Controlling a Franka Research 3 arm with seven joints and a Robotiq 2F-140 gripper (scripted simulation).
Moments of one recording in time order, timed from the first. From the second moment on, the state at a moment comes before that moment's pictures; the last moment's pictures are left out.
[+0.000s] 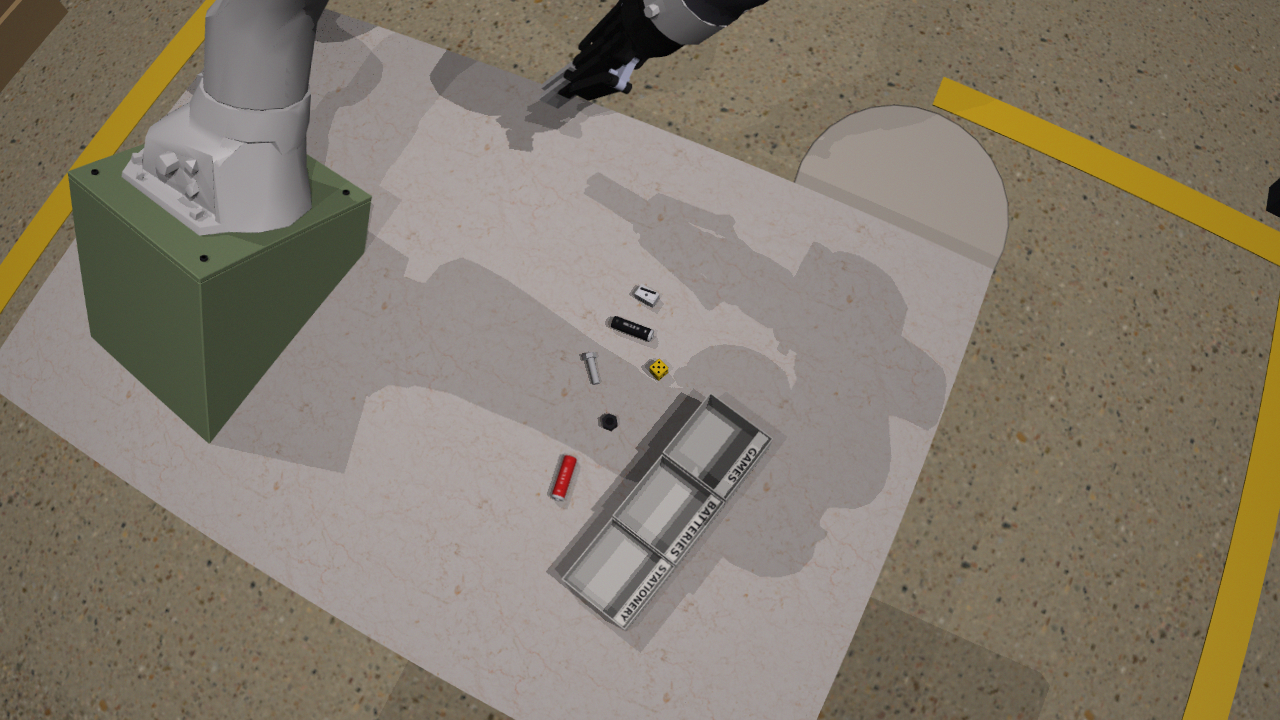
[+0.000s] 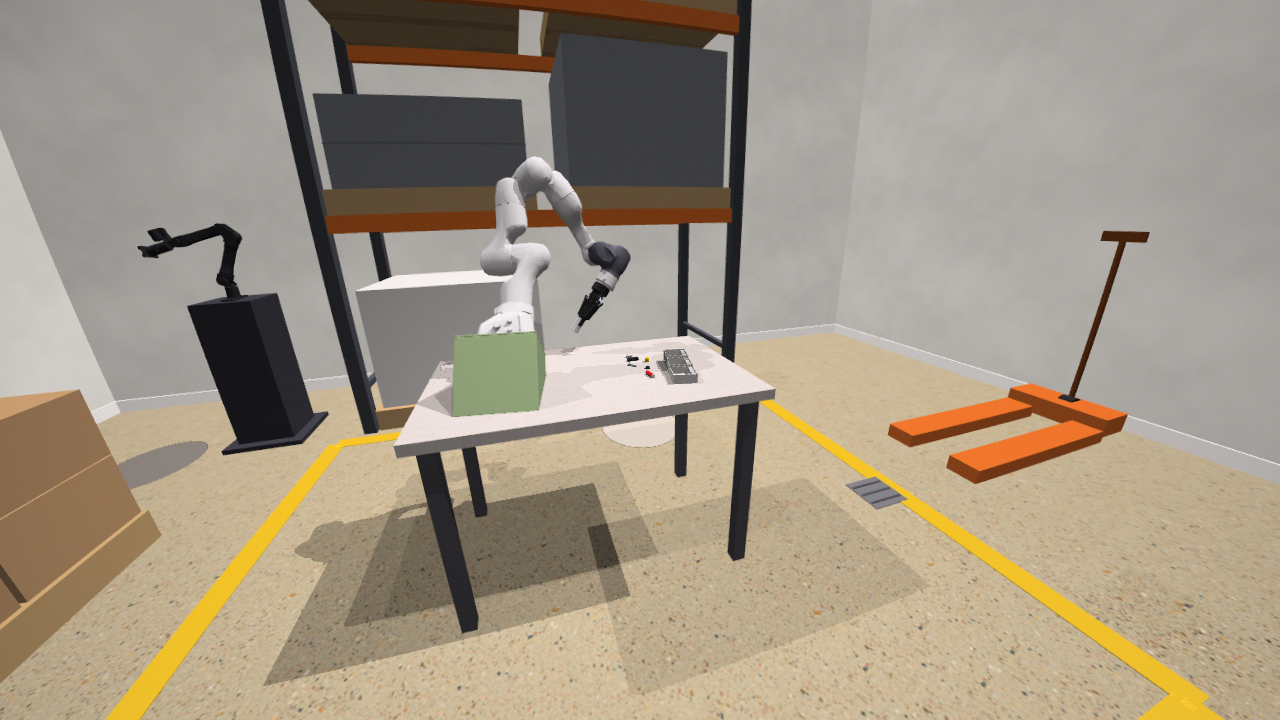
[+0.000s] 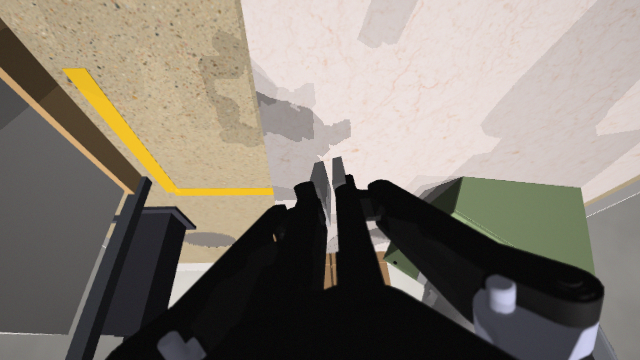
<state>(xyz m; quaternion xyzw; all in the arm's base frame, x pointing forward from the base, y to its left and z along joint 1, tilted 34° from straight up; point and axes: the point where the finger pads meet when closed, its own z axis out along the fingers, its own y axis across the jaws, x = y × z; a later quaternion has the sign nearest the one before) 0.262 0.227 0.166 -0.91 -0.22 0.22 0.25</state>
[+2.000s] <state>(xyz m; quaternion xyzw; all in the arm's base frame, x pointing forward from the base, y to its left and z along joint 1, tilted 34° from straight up) 0.438 -0.052 0.113 -0.95 0.04 -0.03 0.29</state>
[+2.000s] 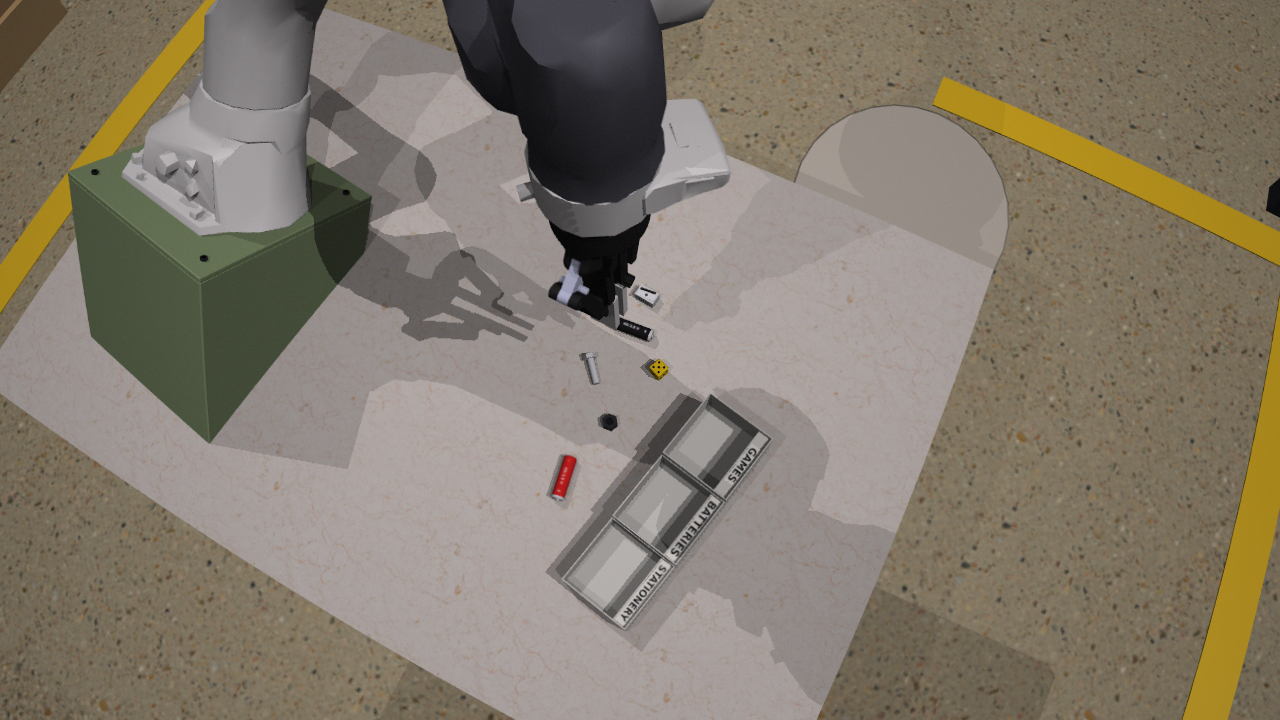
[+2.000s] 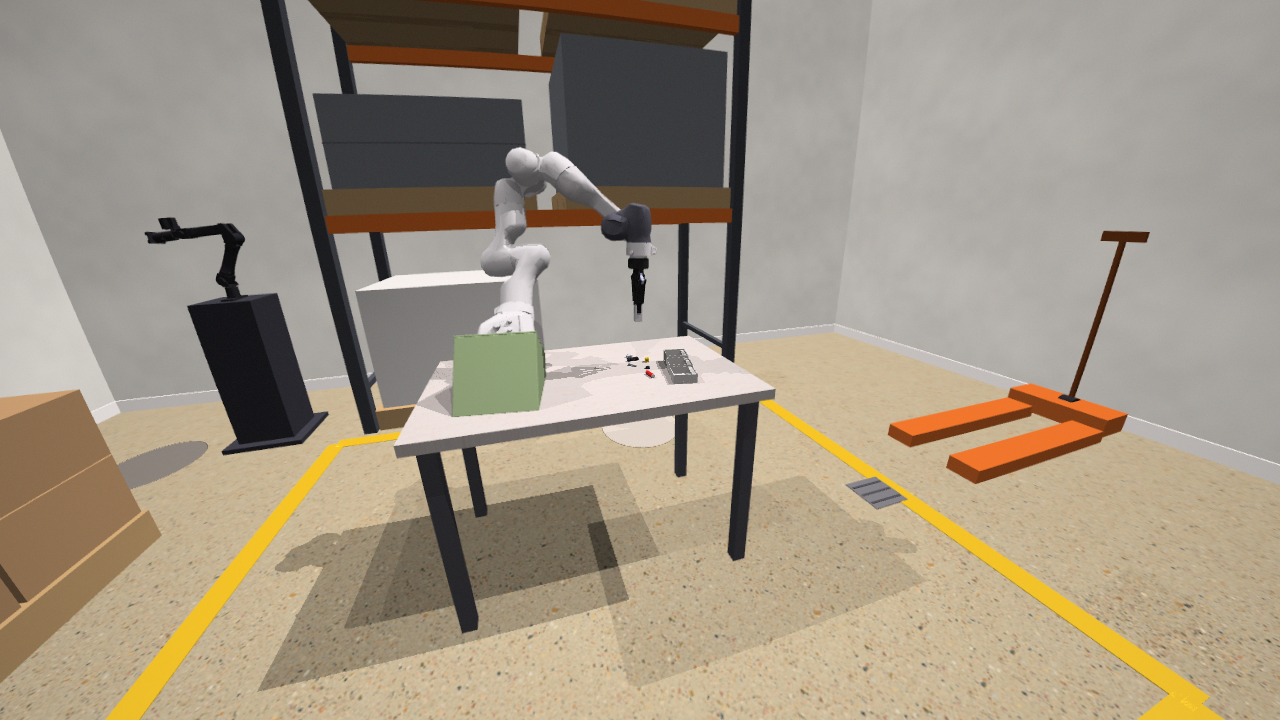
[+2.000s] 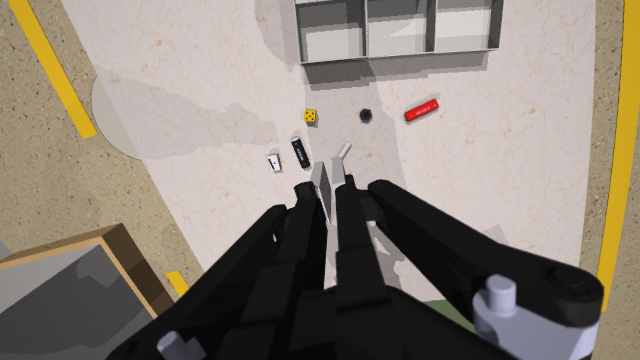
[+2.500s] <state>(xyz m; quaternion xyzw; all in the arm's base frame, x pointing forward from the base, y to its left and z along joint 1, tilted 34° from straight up) 0.446 -0.085 0.107 -0.96 0.04 -0.05 0.29</state>
